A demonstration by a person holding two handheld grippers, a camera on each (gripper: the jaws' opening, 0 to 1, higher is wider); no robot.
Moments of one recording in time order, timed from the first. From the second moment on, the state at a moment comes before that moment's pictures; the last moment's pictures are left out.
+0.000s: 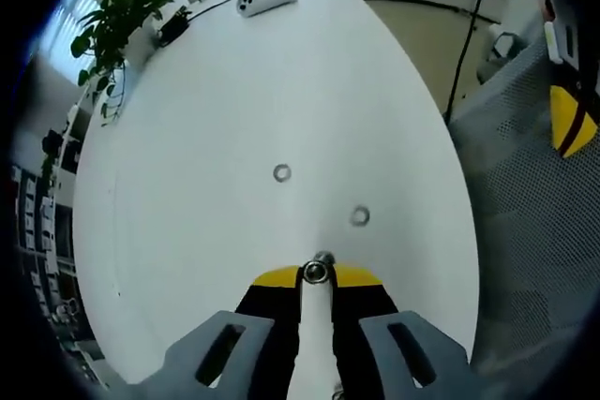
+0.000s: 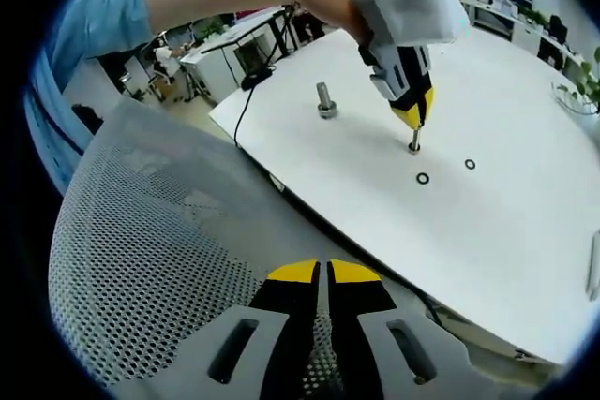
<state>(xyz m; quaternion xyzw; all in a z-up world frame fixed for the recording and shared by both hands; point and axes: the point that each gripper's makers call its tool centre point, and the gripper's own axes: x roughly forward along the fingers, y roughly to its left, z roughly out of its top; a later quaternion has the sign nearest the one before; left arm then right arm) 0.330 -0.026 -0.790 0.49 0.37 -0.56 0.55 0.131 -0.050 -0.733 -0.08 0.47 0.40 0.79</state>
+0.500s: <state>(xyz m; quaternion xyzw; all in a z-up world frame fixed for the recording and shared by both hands) 0.330 -0.024 -0.823 0.51 0.39 -0.56 0.53 0.130 -0.050 -0.732 -0.08 0.46 0.40 0.79</state>
